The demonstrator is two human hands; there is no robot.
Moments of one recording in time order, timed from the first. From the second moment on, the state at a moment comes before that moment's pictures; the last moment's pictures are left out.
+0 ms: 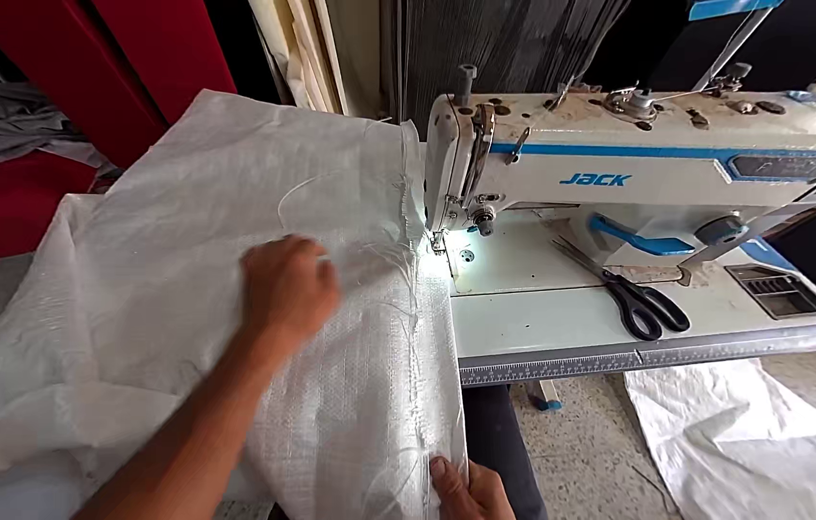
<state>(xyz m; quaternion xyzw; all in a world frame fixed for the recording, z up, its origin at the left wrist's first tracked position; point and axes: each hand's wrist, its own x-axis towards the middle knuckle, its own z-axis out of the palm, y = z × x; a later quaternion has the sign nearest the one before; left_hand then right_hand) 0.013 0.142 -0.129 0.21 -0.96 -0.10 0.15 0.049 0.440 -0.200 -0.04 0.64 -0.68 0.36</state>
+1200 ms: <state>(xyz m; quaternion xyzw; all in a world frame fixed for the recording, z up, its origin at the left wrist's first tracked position) 0.137 -0.017 -0.184 0.44 -0.89 -0.09 0.05 0.069 0.463 -0.187 -0.03 0.68 -0.67 0.29</state>
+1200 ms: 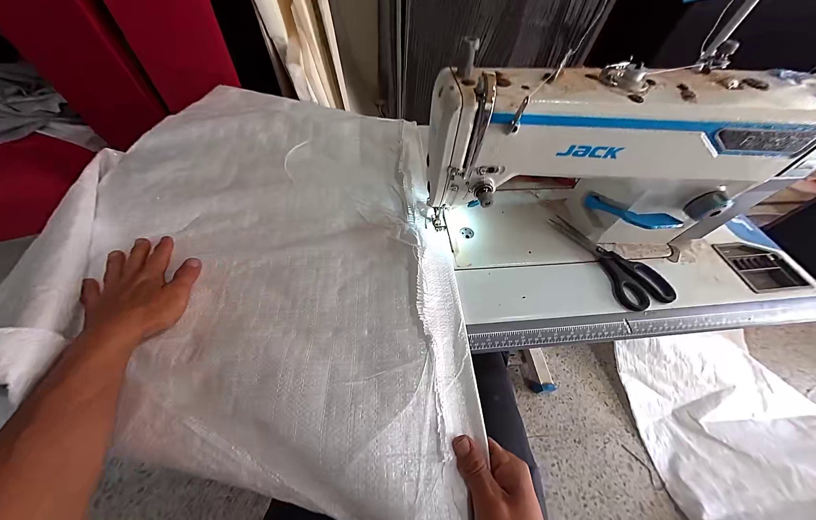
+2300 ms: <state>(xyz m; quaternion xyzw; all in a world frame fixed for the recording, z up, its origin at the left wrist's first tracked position) -0.103 0.146 -0.187 0.13 -0.99 -0.09 -0.02 0.030 0.451 -0.199 -0.07 0.72 -0.62 0.32</state>
